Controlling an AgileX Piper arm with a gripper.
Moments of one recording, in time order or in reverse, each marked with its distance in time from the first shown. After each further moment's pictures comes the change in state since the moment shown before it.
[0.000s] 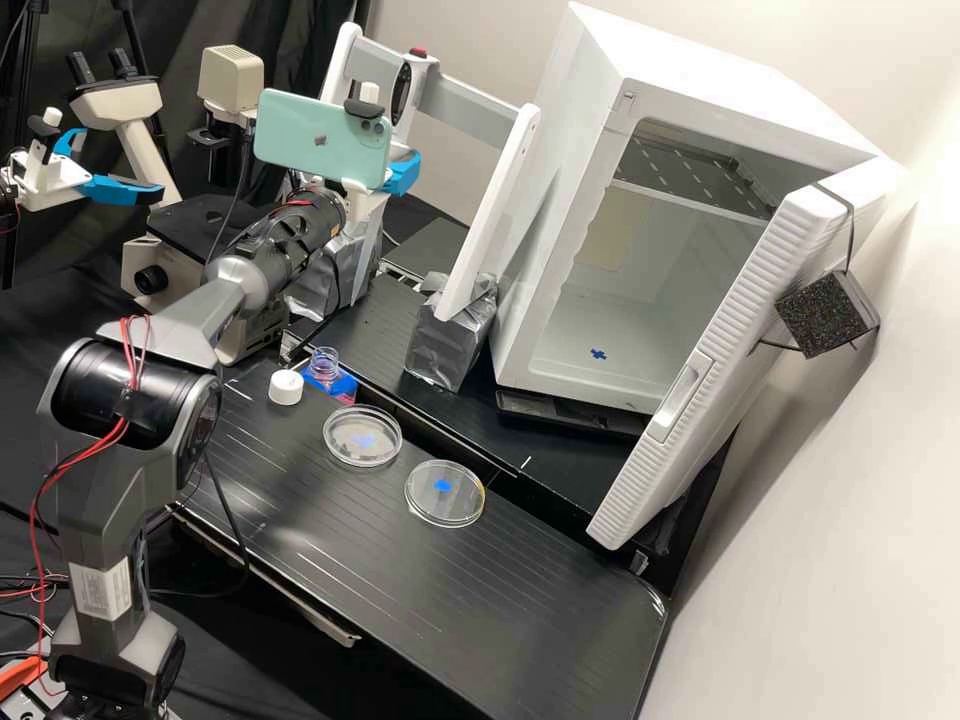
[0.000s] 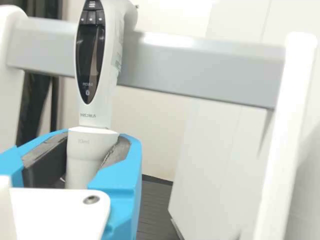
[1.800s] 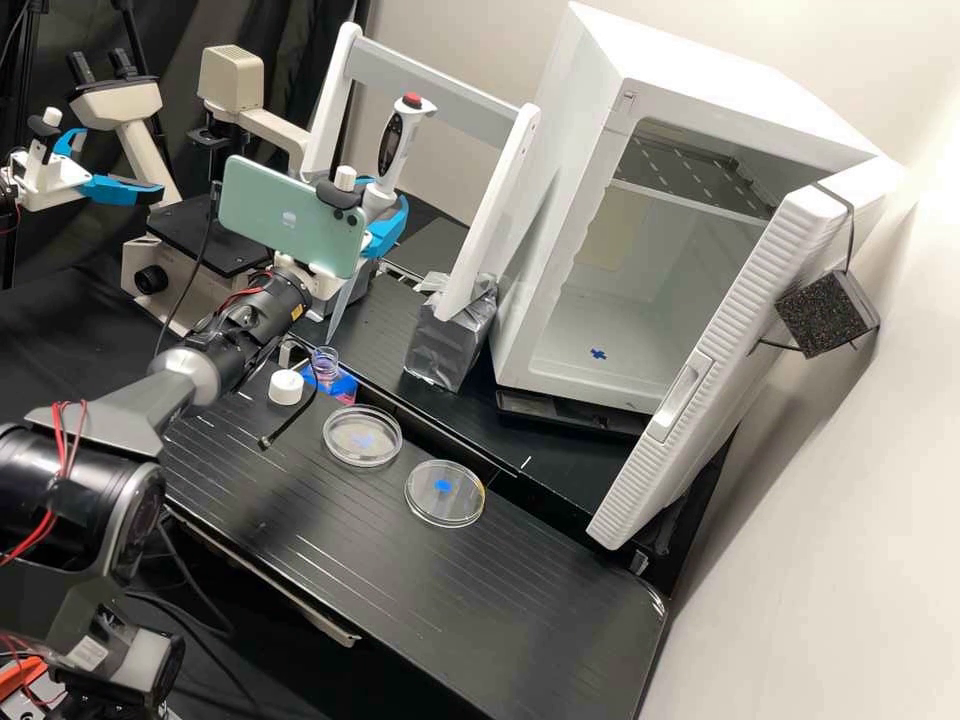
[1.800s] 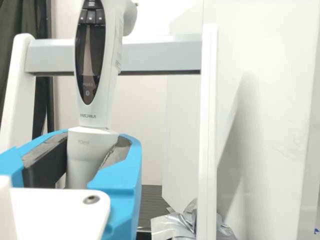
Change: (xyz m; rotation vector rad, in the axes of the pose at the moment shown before) arm -0.099 -0.024 0.042 0.113 0.030 0.142
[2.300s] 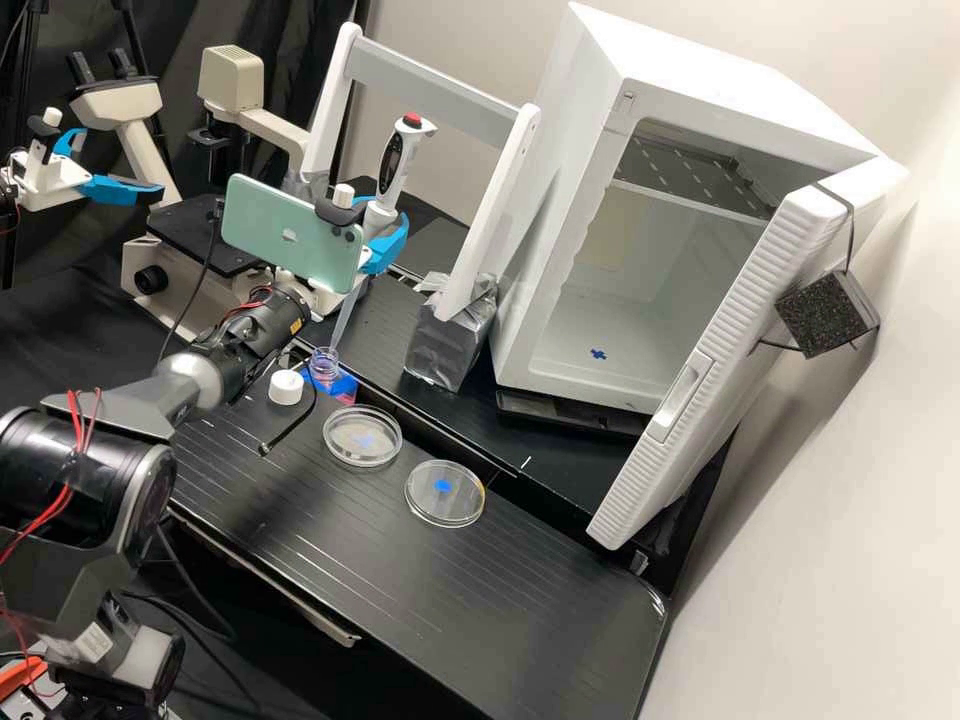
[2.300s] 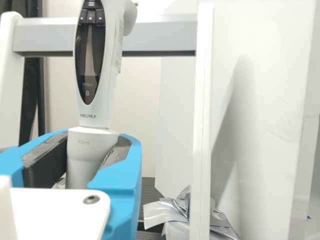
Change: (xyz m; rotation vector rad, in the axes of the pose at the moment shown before) arm 0.000 -0.015 0.016 -0.020 -0.027 0.007
